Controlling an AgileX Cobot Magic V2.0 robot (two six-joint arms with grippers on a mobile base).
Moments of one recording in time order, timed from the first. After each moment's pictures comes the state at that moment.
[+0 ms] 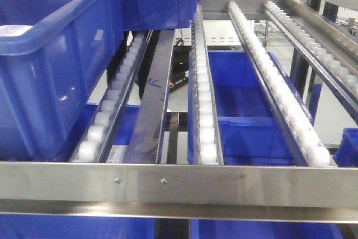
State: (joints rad) left arm -0.09 -0.01 0.01 0.00 0.16 0.04; right arm 0.20 0.65 -0.71 -0.01 0.38 0.26
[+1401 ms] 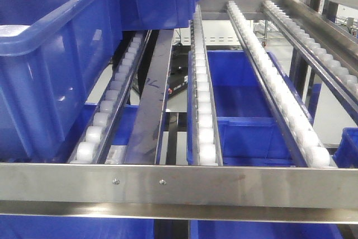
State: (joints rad) left arm -0.09 -0.01 0.01 0.00 0.16 0.04; right arm 0.20 0.65 -0.71 -0.01 0.38 0.26
